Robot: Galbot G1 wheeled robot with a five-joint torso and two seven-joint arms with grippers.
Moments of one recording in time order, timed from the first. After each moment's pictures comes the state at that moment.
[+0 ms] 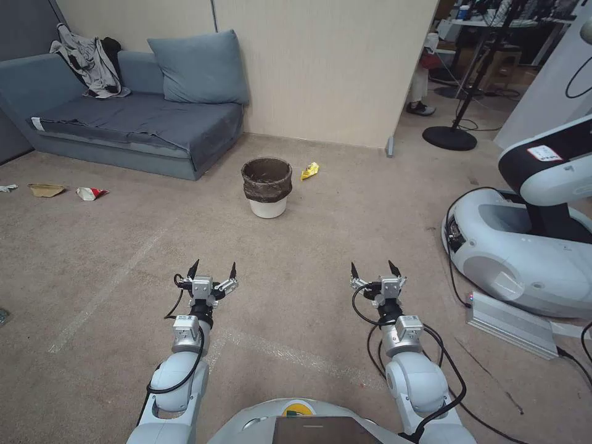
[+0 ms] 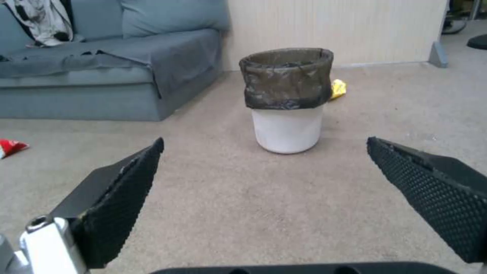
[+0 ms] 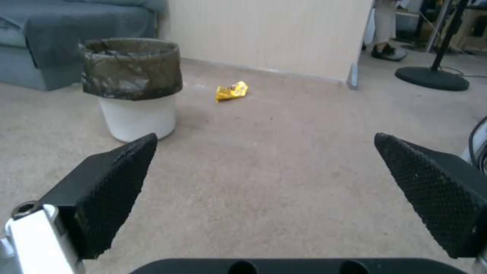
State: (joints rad) left arm 1.55 -1.50 -0.55 -2.00 0.00 0.00 0.00; right arm -1.55 1.50 0.55 2.00 0.00 0.00 0.00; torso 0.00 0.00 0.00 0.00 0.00
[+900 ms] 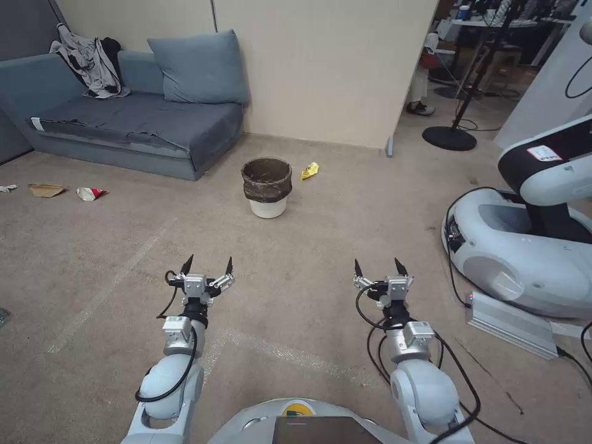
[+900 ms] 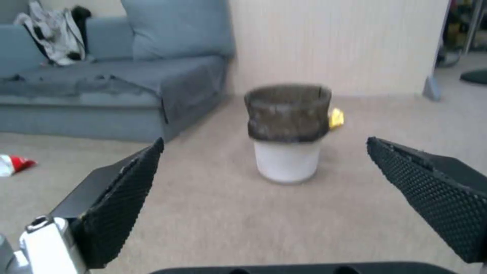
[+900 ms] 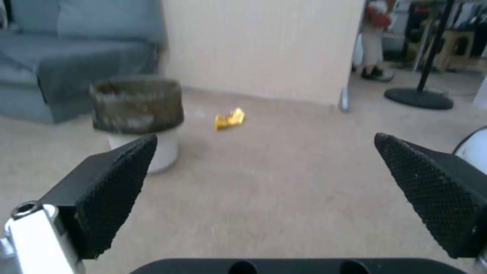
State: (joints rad) left arm 1.63 -1.50 -0.57 -2.19 -0.05 0.04 0.00; right arm -1.67 1.55 0.56 2.20 -0.01 0.01 0.00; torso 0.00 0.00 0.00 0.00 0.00
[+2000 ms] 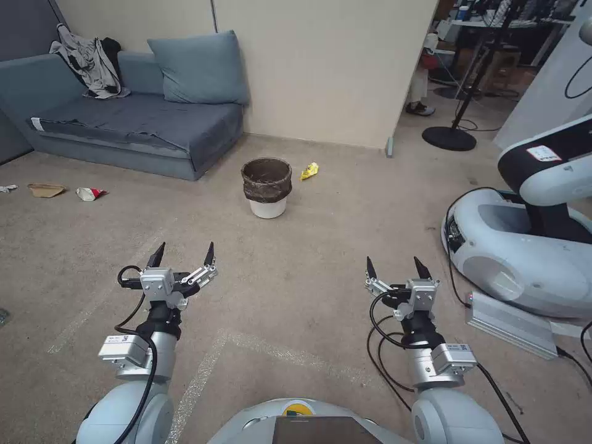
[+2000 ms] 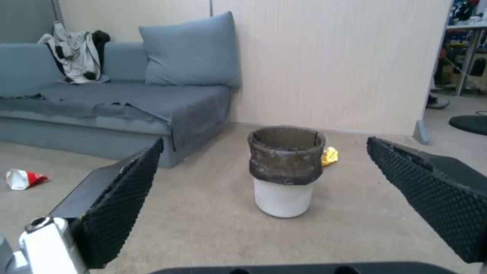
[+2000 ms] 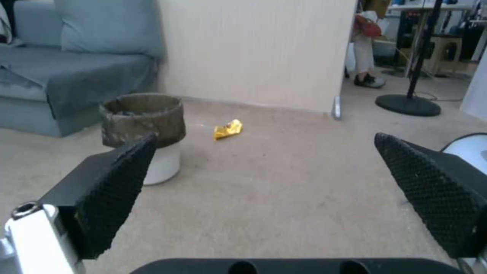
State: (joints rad) left arm 1.79 -1.50 -0.62 -2.46 -0.14 0.09 -0.02; right arm -1.81 1.60 0.56 2.37 -0.03 -0.03 -0.02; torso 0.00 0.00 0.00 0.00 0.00
